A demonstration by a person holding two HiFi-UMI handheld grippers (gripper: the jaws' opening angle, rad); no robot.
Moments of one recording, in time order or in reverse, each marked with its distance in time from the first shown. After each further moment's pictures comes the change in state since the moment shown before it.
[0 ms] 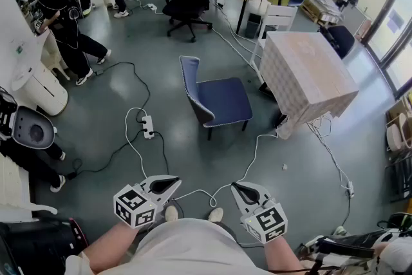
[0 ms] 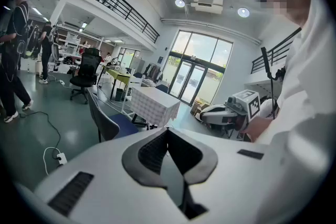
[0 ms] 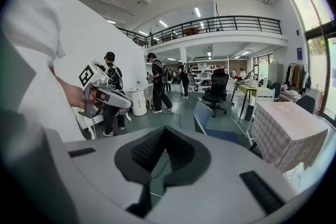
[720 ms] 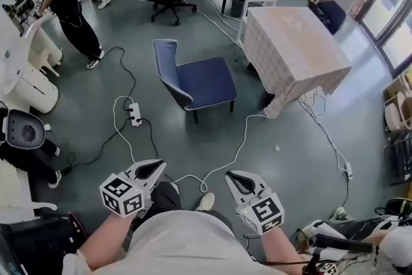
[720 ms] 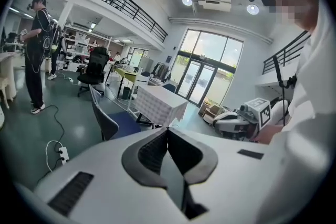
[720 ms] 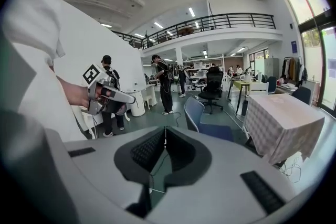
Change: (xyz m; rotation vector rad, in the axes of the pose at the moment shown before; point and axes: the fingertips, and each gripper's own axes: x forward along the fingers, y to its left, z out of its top) left arm 0.063 -0.011 0.010 -0.037 -0.008 0.118; right arm -0.044 -0.063 -0.039 0.035 -0.024 0.007
